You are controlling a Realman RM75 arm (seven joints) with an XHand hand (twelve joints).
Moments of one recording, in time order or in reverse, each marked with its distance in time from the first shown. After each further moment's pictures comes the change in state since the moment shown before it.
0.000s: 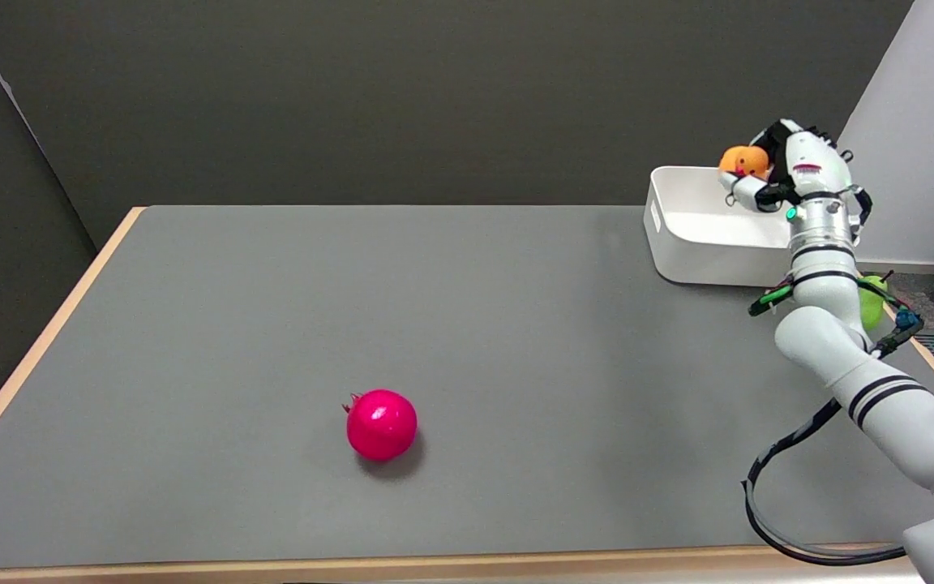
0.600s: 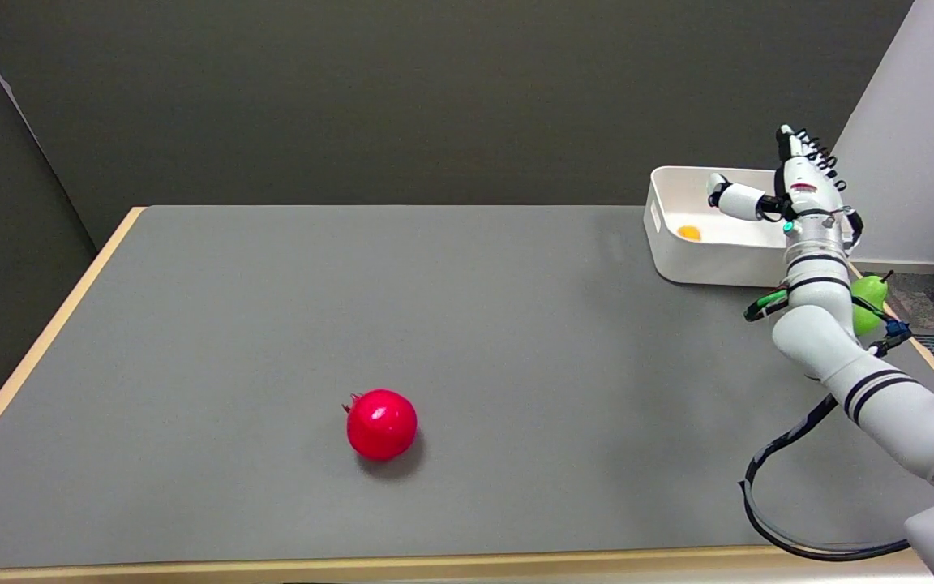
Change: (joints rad) arm 0.049 0.021 -0.112 -0.095 0.209 -0.004 -0.030
